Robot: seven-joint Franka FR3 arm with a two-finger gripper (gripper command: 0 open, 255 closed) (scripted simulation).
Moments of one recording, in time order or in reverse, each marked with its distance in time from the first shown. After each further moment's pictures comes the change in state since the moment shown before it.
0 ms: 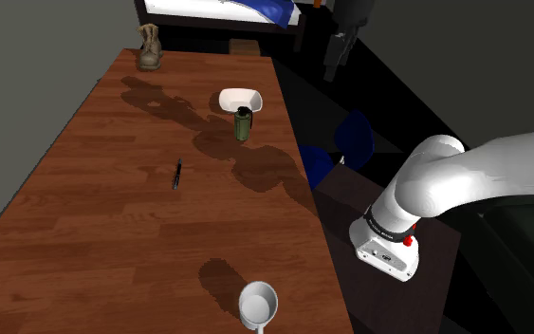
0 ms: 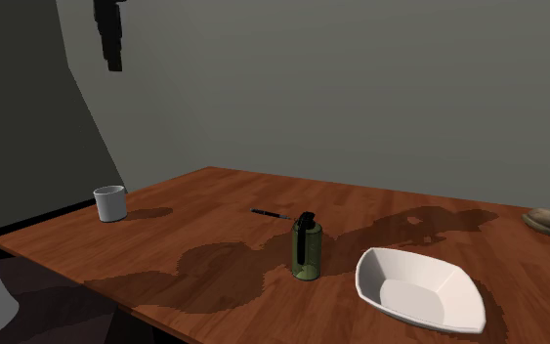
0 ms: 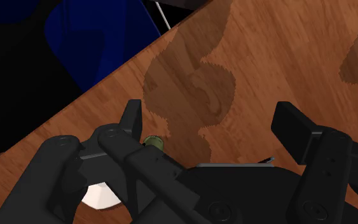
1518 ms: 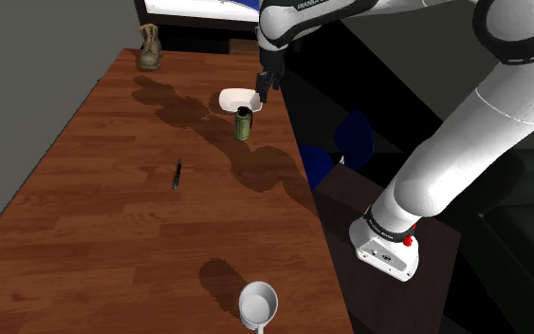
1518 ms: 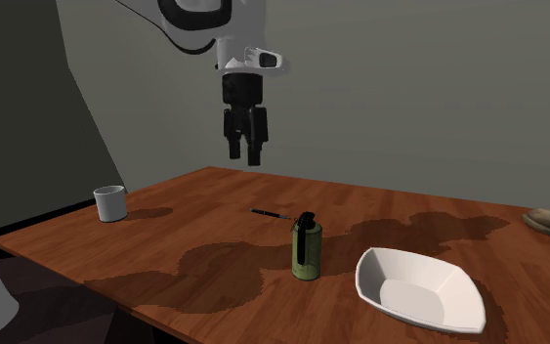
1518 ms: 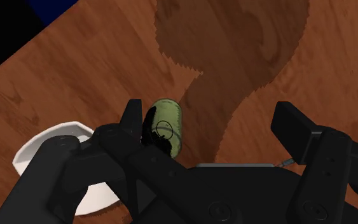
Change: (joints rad) arm -0.020 0.686 -0.066 0.147 -0.007 0.526 -0.079
